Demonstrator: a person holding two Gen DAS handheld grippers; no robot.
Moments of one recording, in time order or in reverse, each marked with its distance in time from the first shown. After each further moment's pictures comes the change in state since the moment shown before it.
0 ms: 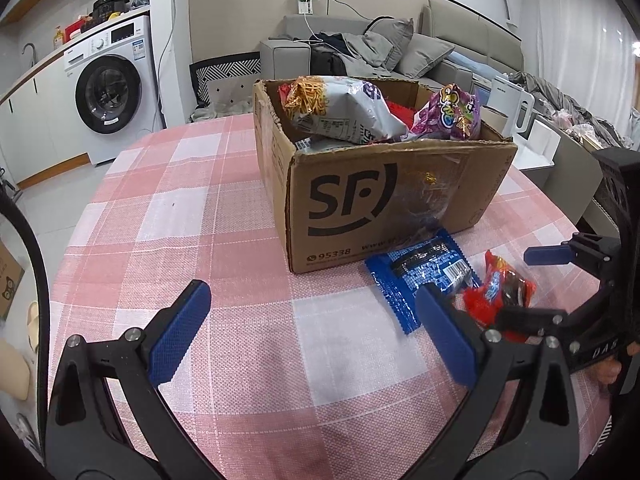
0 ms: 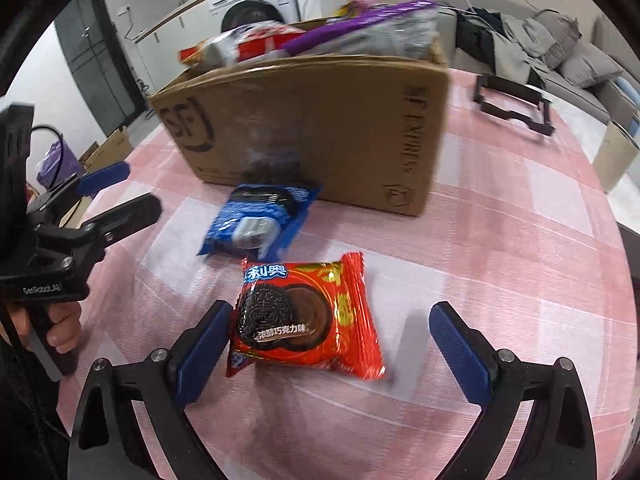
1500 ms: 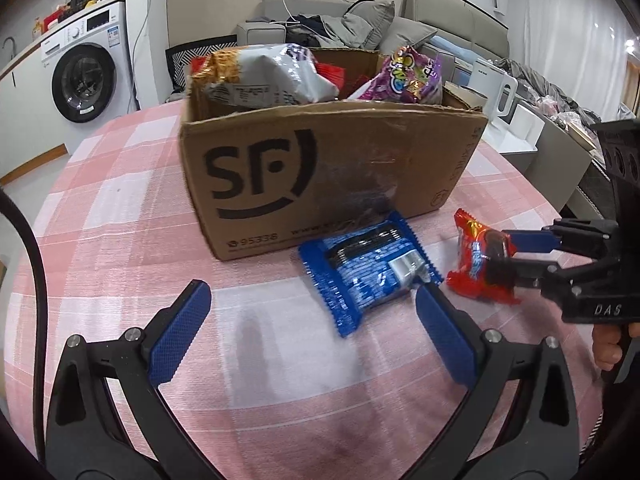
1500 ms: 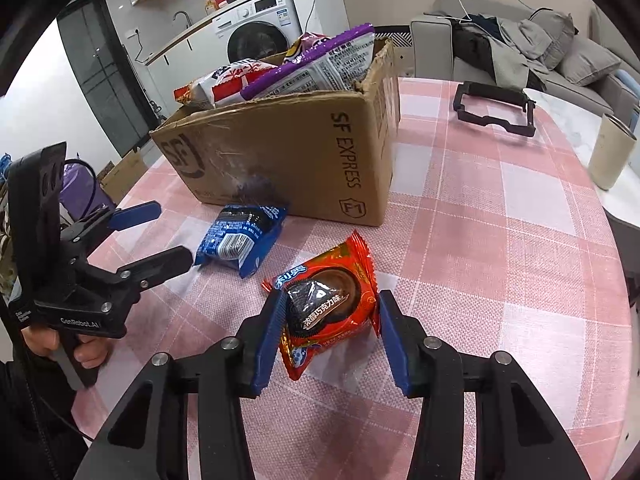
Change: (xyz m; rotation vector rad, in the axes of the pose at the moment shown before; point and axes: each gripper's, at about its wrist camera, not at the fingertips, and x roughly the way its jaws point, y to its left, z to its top) left arm 0.030 -0.043 -0.005 0.006 0.072 -0.079; right arm -0.026 -0.032 -0.007 0.017 -0.067 0.078
